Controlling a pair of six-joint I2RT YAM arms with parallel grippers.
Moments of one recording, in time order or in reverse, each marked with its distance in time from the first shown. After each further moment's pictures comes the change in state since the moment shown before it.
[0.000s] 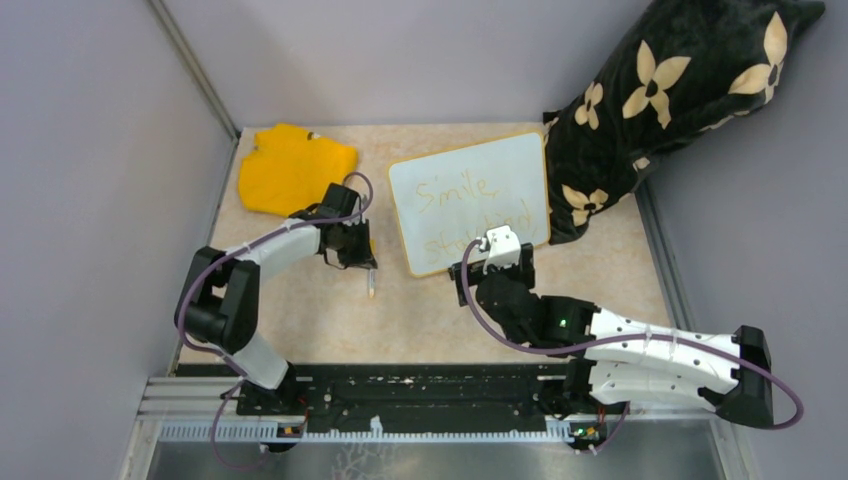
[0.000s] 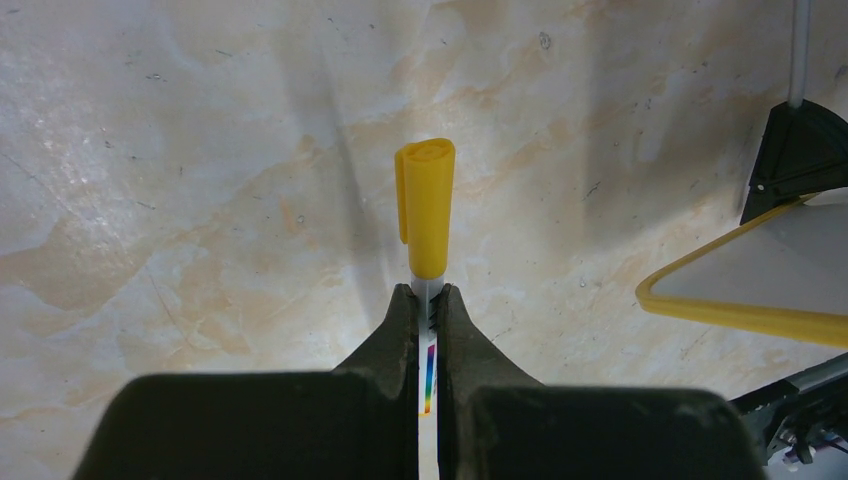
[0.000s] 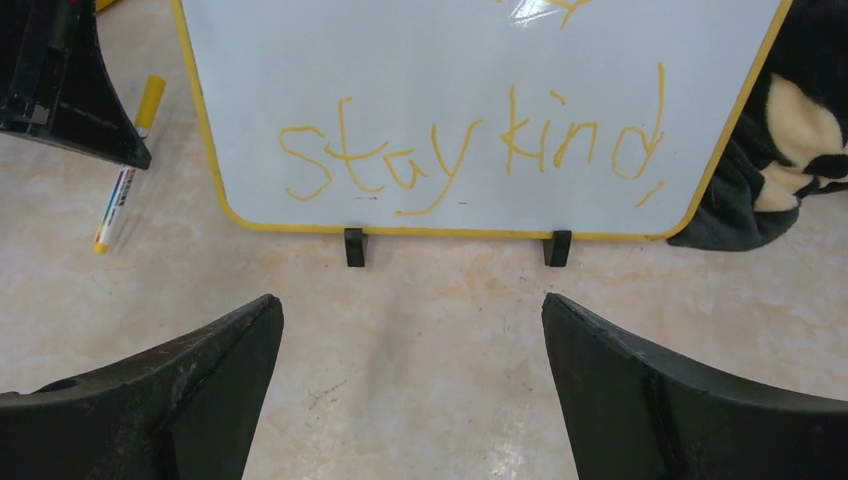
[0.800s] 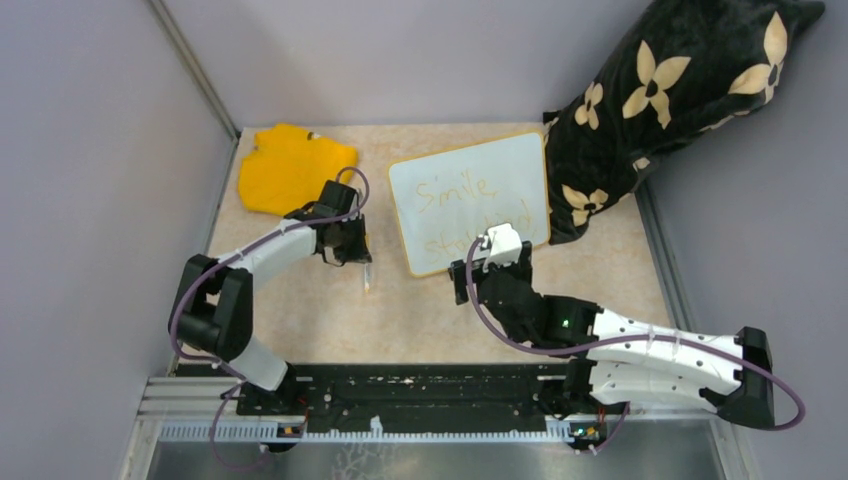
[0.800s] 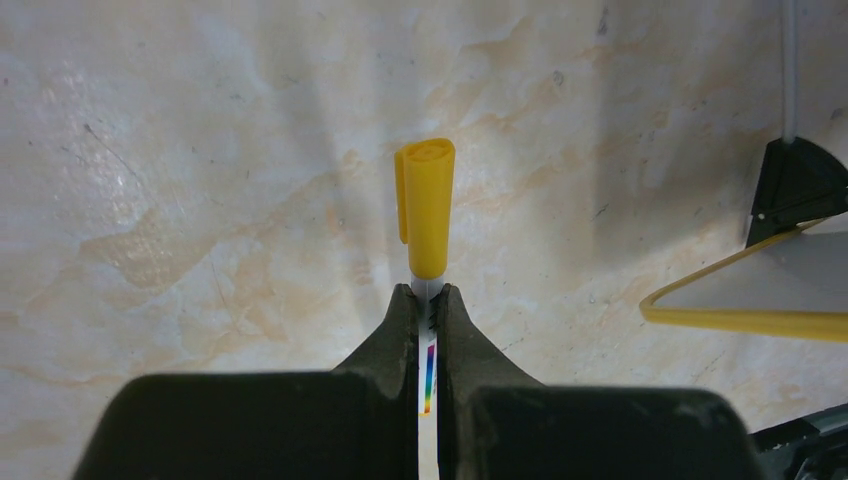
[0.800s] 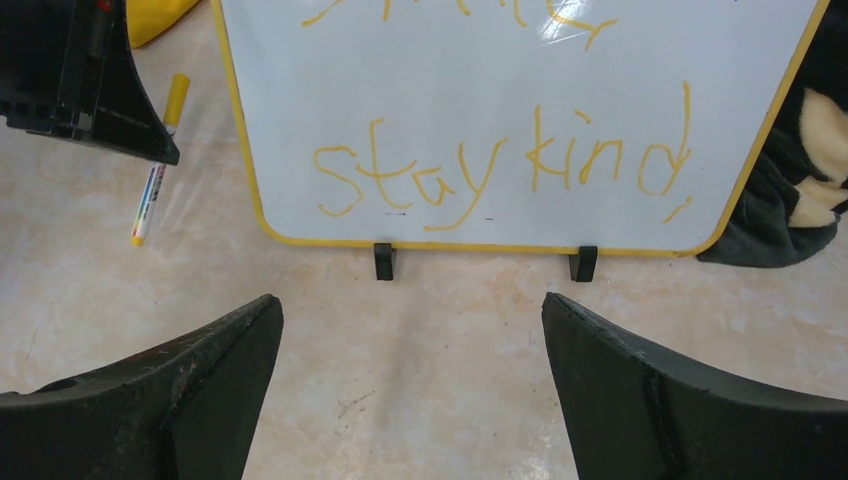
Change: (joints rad) left arm -0.003 -0.049 -0.011 -0.015 -0.088 -0.003; right arm 0.000 -0.014 0.009 0.047 -0.020 -0.008
